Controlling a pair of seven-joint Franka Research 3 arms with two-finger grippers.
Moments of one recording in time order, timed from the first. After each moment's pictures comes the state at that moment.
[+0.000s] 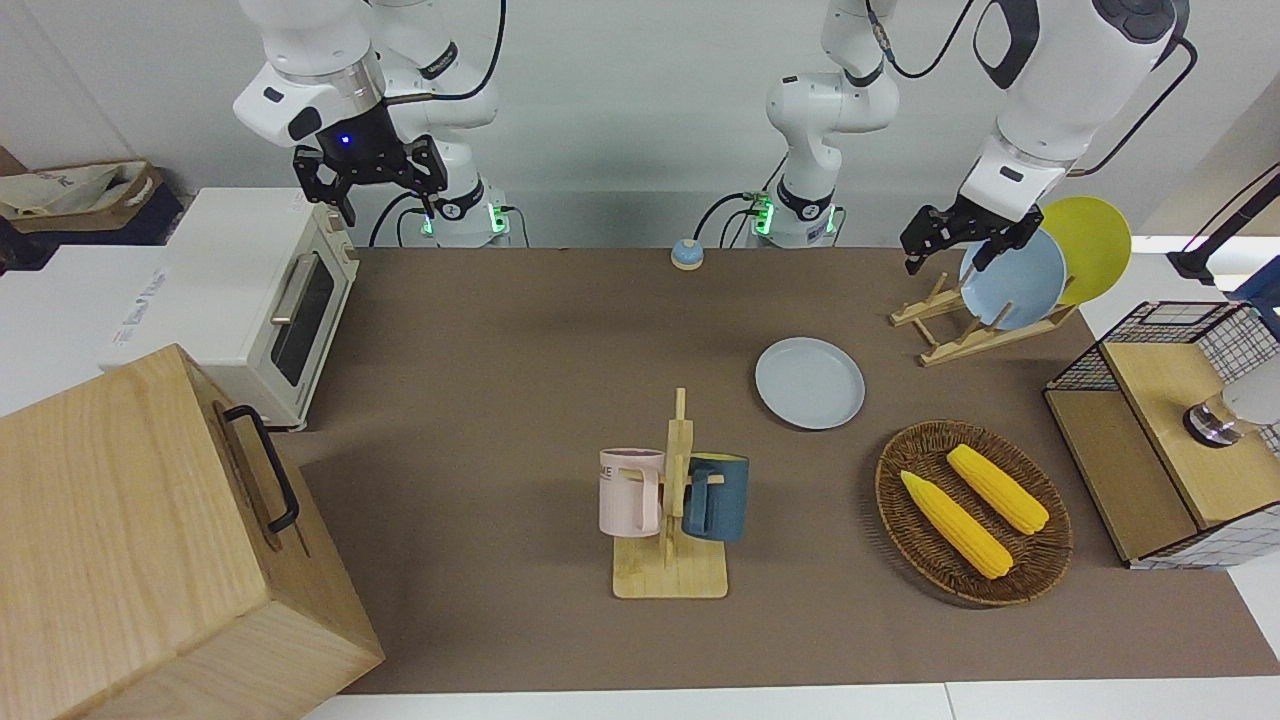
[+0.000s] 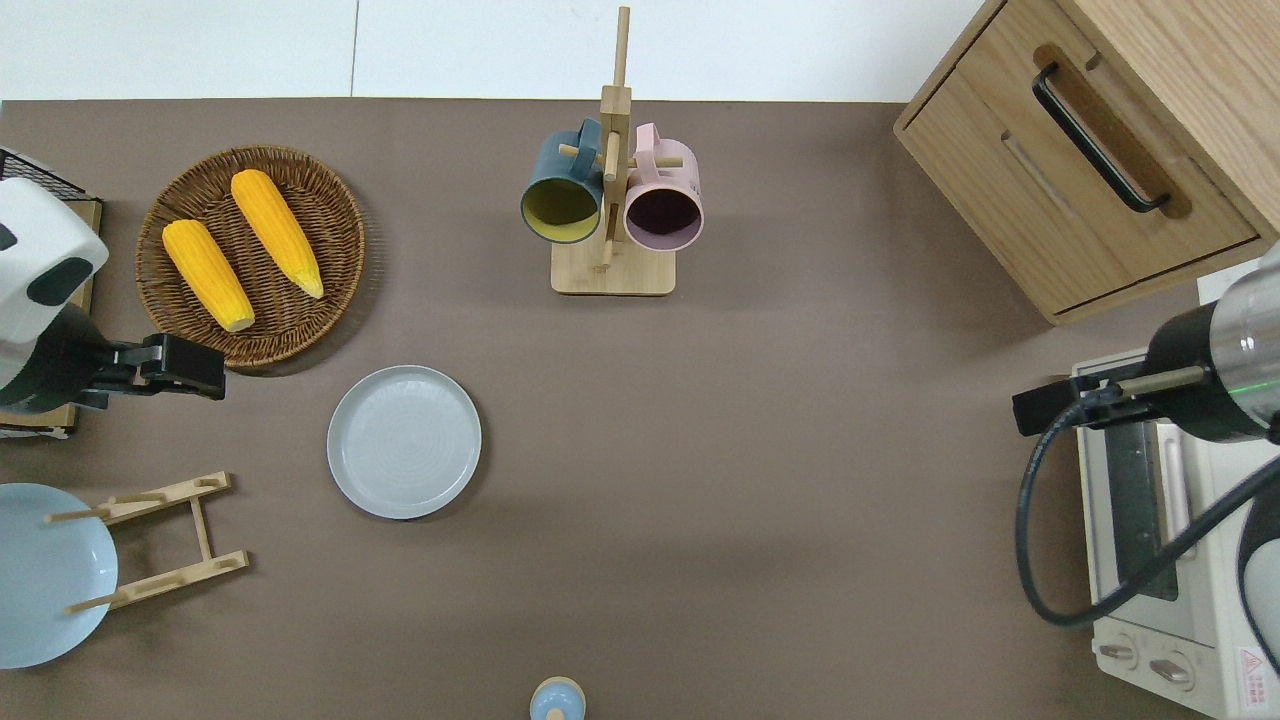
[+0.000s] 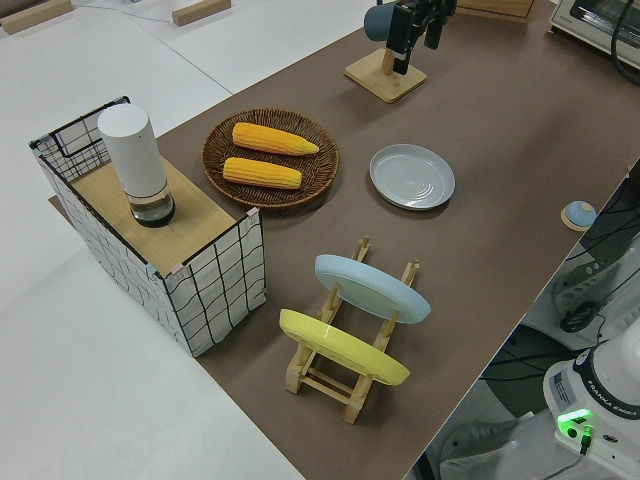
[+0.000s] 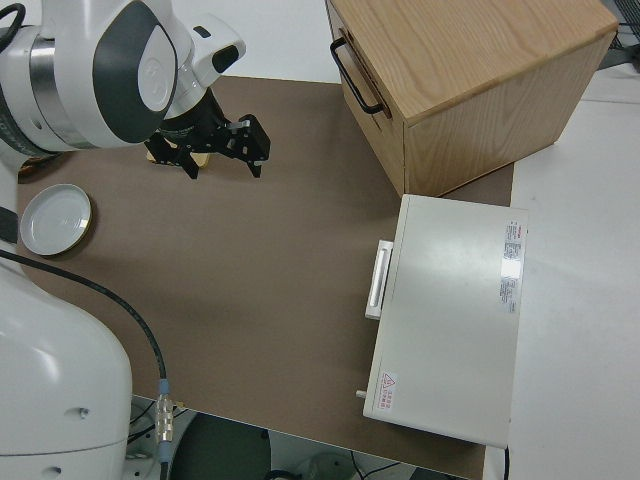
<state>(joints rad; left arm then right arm) -0.03 0.01 -0.01 -1.59 -0.01 1.53 -0.09 0.02 -0.01 0.12 -1.48 0.00 1.39 0.02</state>
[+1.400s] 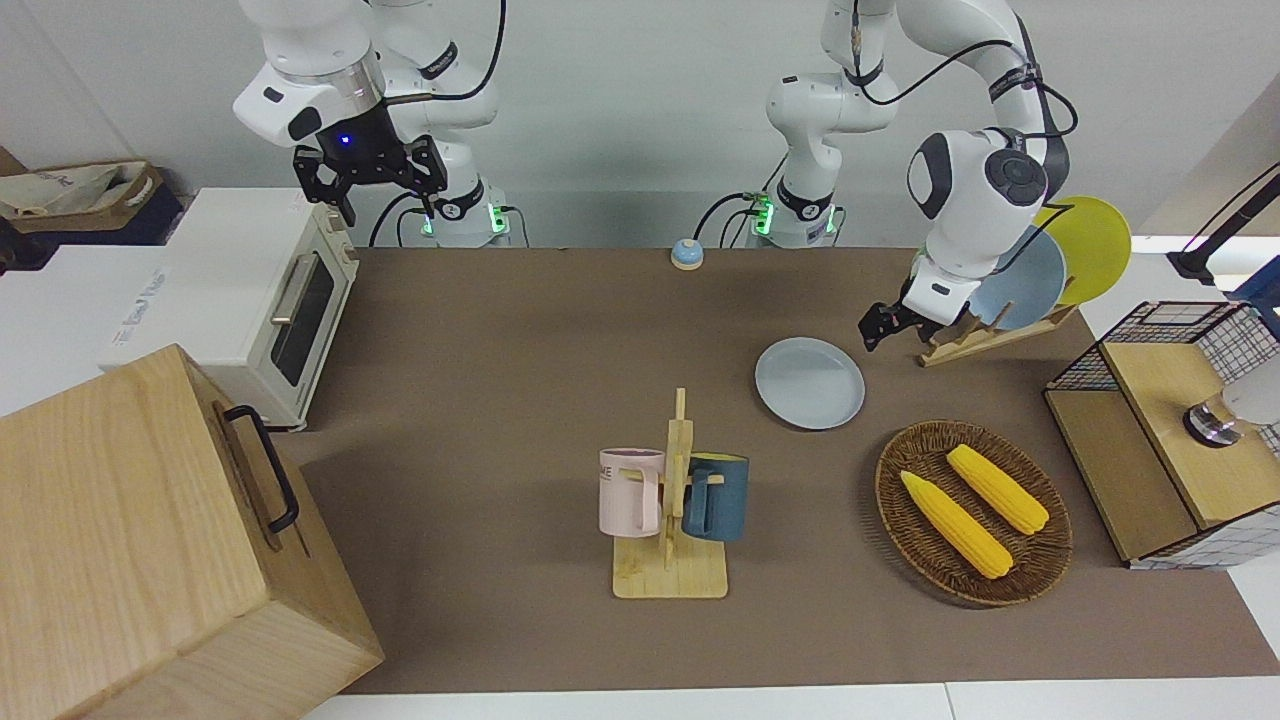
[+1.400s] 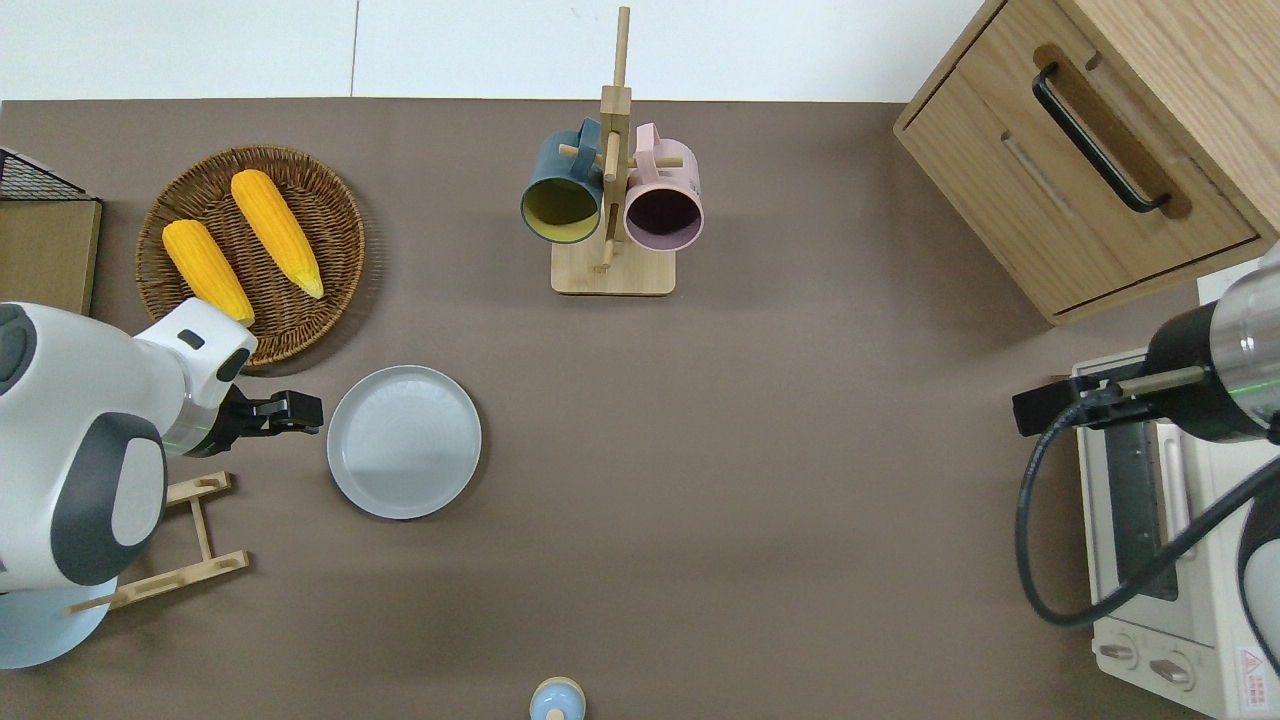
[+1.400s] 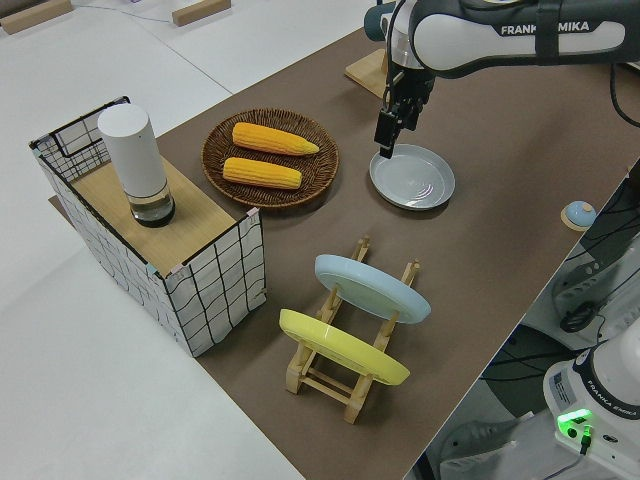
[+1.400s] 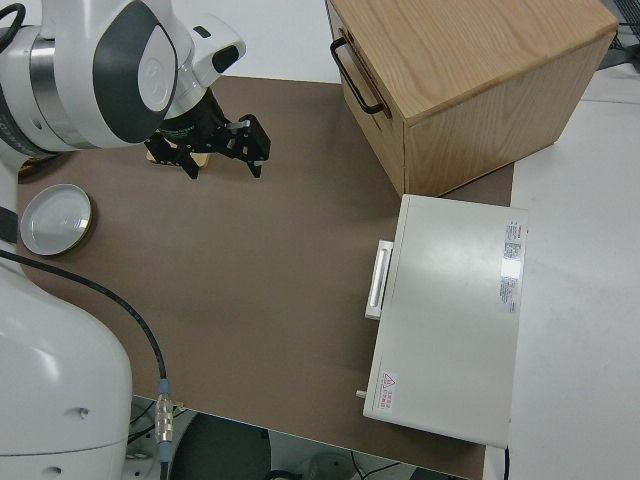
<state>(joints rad) -0.03 -0.01 0.01 -2.12 -0.01 2.05 -0.16 0.02 -0.01 0.12 -1.48 0.00 1.39 0.02</state>
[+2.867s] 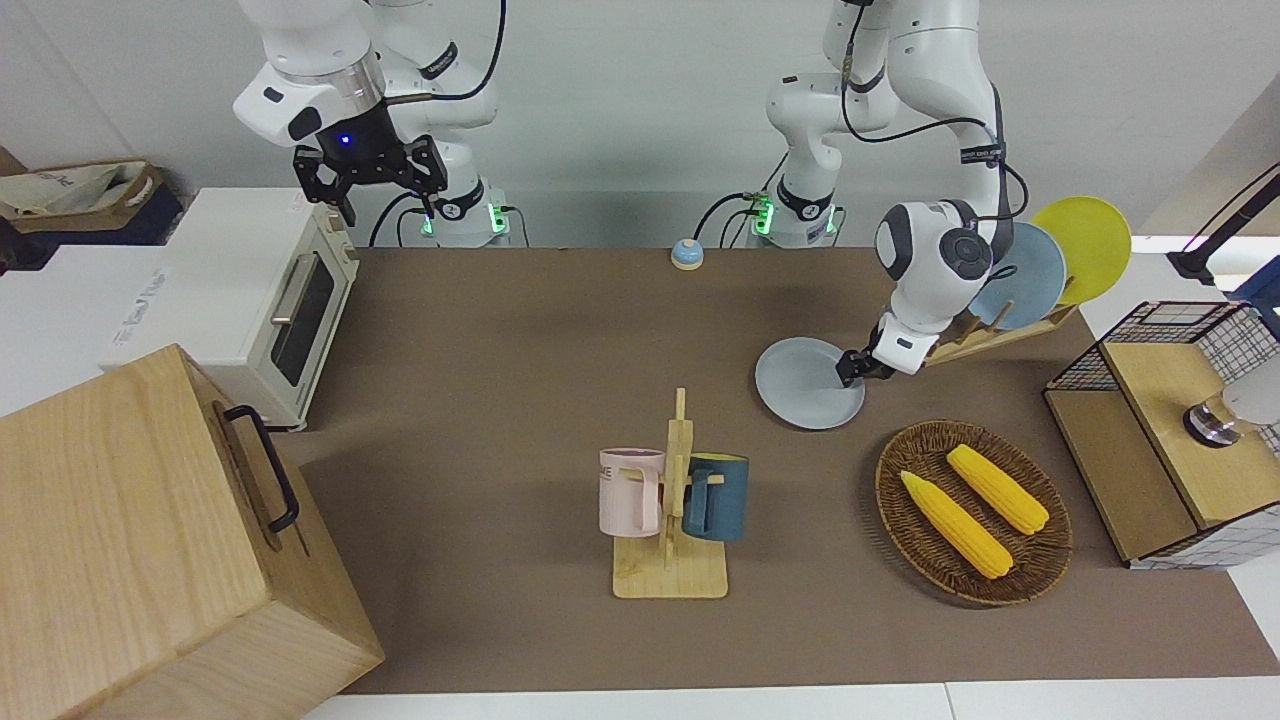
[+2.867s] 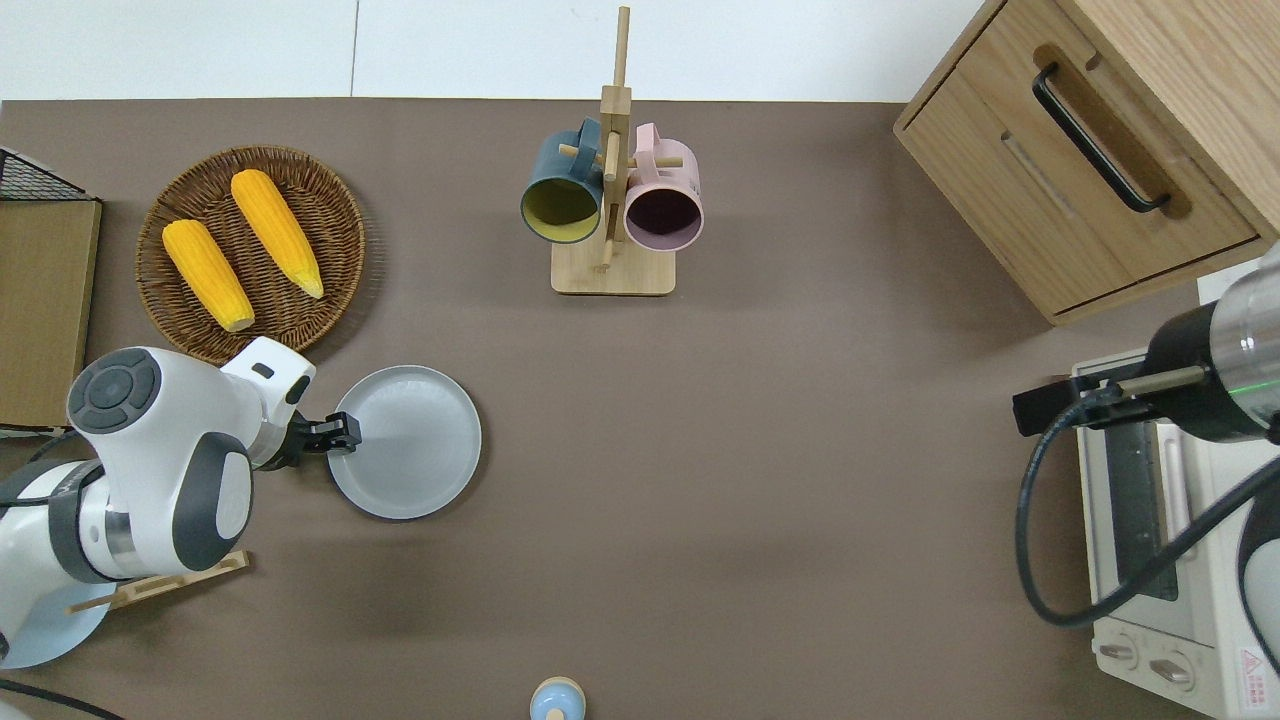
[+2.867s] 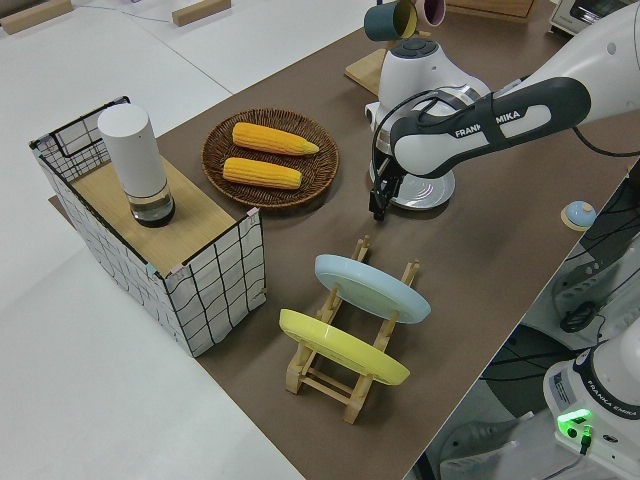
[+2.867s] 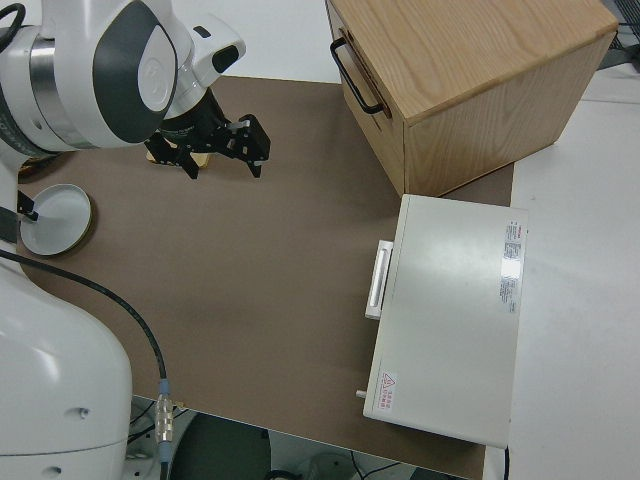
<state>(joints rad) -0.03 0.13 0.01 -2.26 -0.05 2.30 -0.20 0.02 -0.01 0.12 -1.48 0.00 1.39 0.02</state>
